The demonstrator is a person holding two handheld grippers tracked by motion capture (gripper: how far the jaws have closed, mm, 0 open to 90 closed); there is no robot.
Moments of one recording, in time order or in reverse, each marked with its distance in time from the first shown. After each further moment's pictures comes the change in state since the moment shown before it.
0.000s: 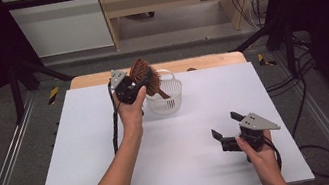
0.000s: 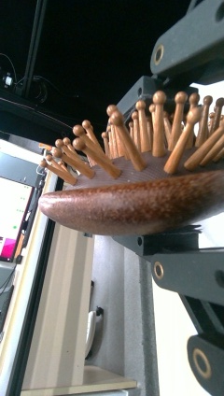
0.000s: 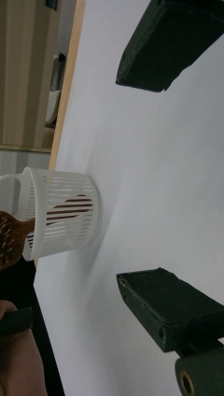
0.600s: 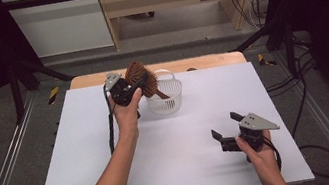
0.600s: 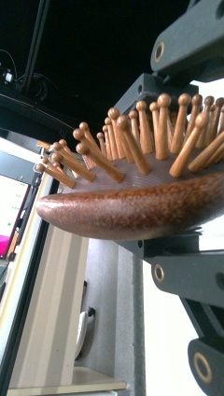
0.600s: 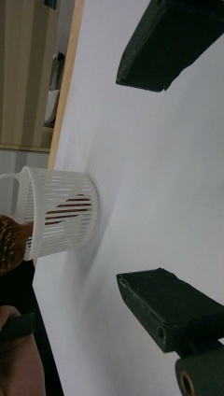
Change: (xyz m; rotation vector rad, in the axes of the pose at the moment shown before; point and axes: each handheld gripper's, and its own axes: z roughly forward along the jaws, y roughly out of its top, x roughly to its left) left arm 0.013 -0.003 -0.006 0.015 -0.001 -0.034; right arm 0.001 0.000 0.001 0.005 0.001 0.006
